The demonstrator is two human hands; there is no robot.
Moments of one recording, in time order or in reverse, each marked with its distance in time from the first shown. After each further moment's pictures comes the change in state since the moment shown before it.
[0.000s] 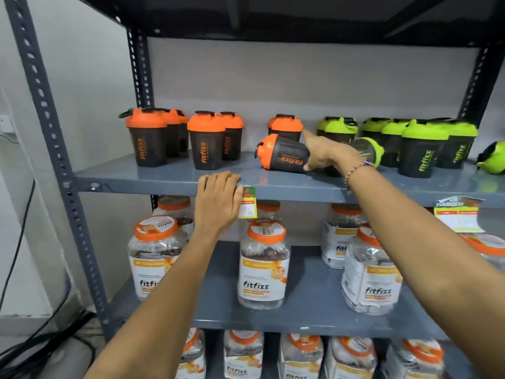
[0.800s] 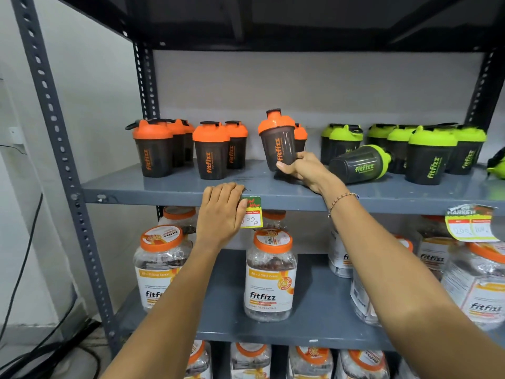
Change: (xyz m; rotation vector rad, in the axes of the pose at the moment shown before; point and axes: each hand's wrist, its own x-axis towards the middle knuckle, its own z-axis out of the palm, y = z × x) left_hand -0.005 -0.011 0.006 0.017 0.061 0.094; right_hand 0.029 -0.019 0.051 1.261 0.017 0.156
